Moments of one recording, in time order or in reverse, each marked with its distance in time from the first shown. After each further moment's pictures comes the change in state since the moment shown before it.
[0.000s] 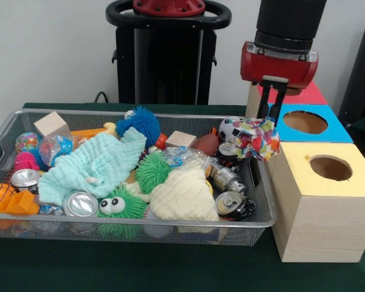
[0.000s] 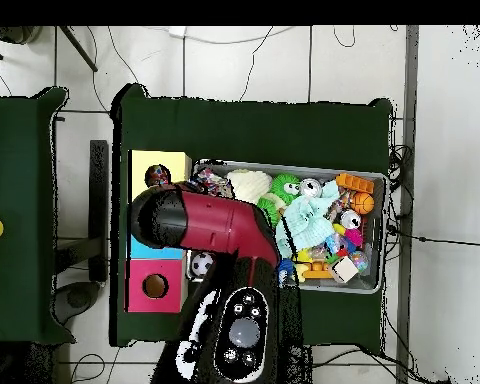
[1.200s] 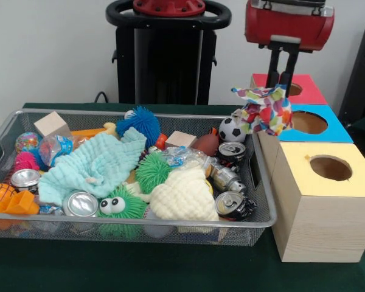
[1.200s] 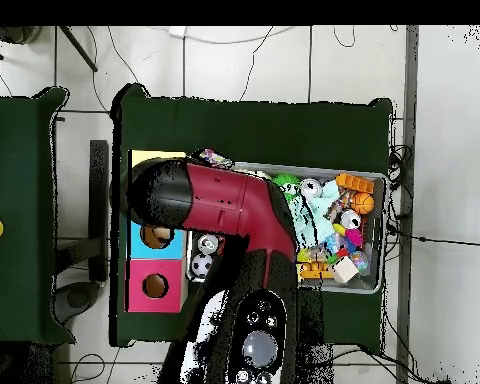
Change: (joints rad) arm -0.016 -0.055 -0.005 -0.124 -0.001 0.166 0.000
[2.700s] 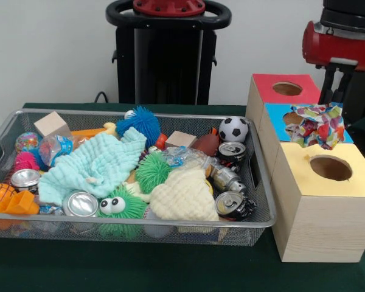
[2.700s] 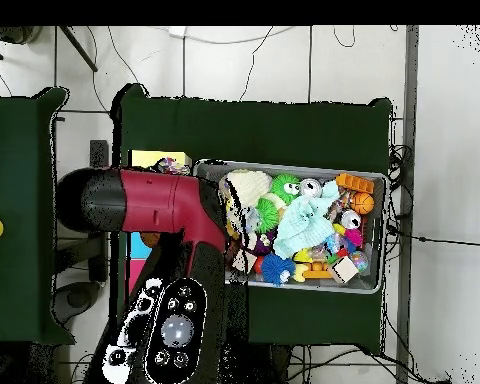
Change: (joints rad) arm 0.156 0.097 -0.056 -0.051 0.045 0.000 0.082
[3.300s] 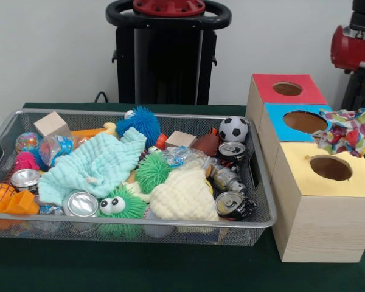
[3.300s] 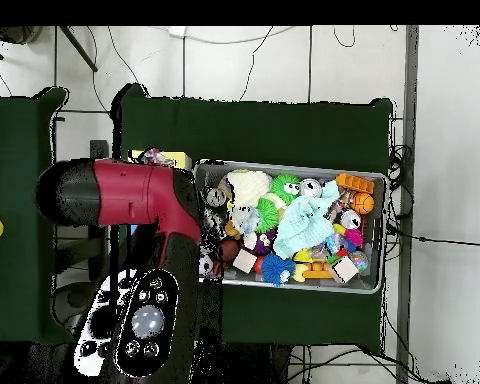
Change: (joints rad) arm 0.052 0.050 -0.026 -0.084 0.030 0.000 0.101
